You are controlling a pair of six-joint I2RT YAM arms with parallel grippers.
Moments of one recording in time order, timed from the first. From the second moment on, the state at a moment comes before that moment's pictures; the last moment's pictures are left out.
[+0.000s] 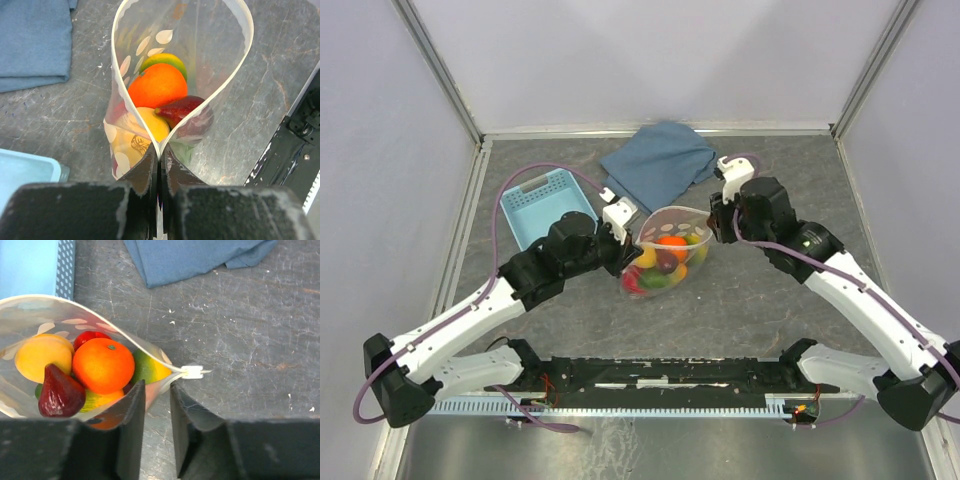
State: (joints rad) left arm -0.84 1.01 0.91 -0.29 0.10 -0.09; right arm 0.65 1.11 1.14 -0.58 0.13 0.13
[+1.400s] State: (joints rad) left arm -0.55 0.85 0.85 -0.42 0.34 0.14; right arm 0.27 1.03 0.49 0.47 -0.79 0.02
